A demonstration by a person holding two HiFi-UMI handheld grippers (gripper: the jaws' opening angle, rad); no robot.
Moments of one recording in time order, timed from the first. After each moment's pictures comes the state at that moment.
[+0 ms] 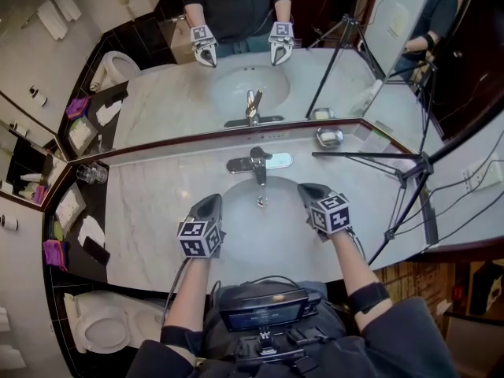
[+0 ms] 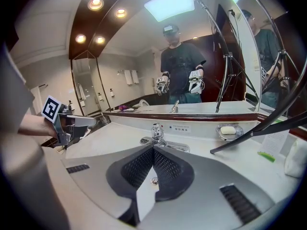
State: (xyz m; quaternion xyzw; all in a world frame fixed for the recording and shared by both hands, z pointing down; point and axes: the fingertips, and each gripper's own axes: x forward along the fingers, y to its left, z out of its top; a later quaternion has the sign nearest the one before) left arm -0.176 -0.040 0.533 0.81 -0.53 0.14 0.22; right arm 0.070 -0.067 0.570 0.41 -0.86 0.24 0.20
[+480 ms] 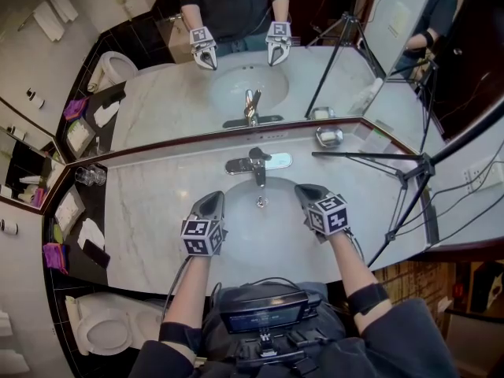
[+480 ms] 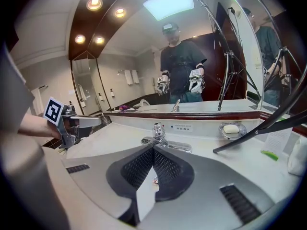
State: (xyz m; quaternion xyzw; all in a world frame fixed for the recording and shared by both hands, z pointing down) left arm -0.166 -0.056 0.540 0.82 -0.52 0.15 0.19; right arm 0.062 -0.071 0.575 0.41 -0.86 0.24 0.20
